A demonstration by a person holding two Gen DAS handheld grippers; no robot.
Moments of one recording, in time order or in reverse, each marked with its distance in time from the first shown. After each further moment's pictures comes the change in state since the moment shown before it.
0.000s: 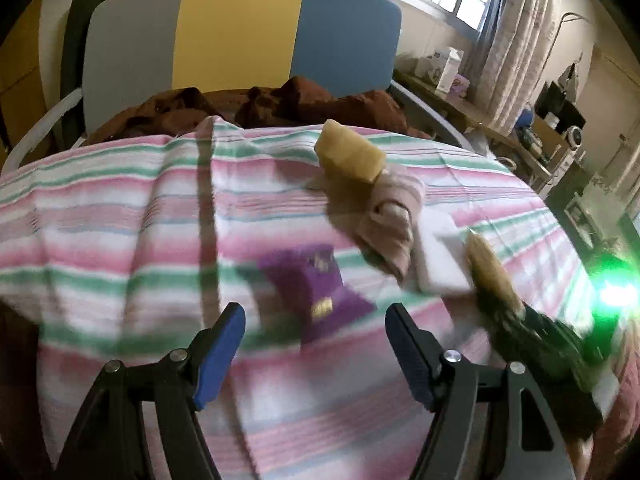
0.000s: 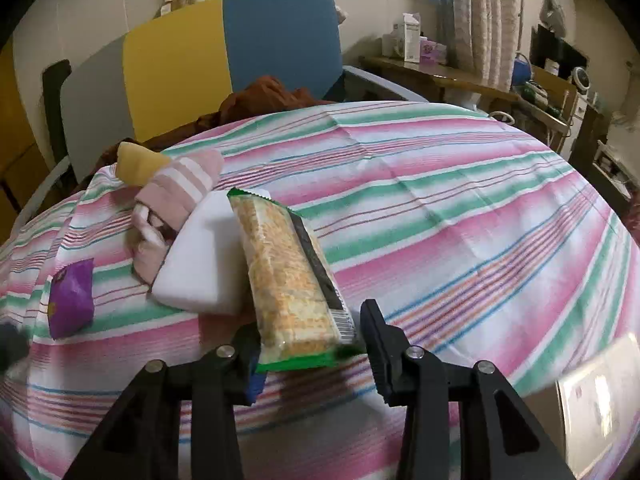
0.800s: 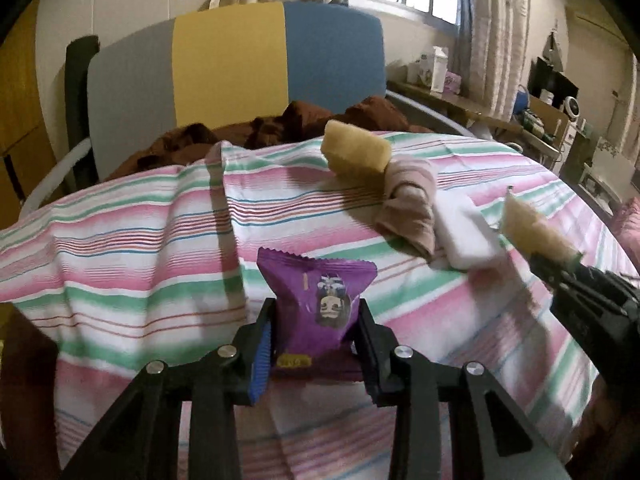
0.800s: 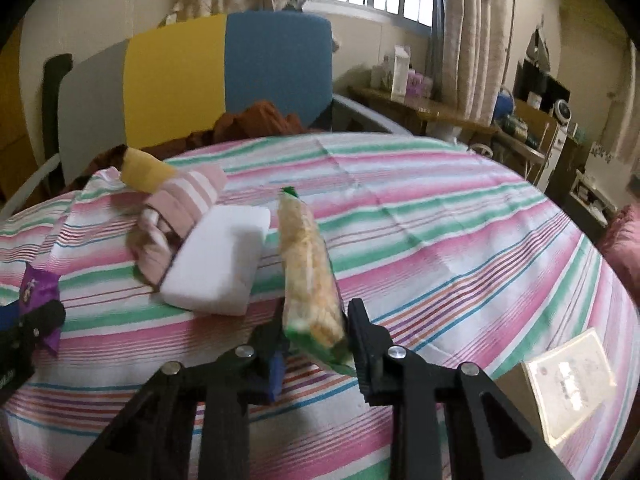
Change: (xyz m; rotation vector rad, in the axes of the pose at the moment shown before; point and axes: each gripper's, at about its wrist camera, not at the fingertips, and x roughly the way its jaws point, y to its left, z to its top) left arm -0.009 0.003 -0.037 0.153 -0.134 0.086; right arm -0.026 0.018 -0.009 -0.052 -0.117 -0.089
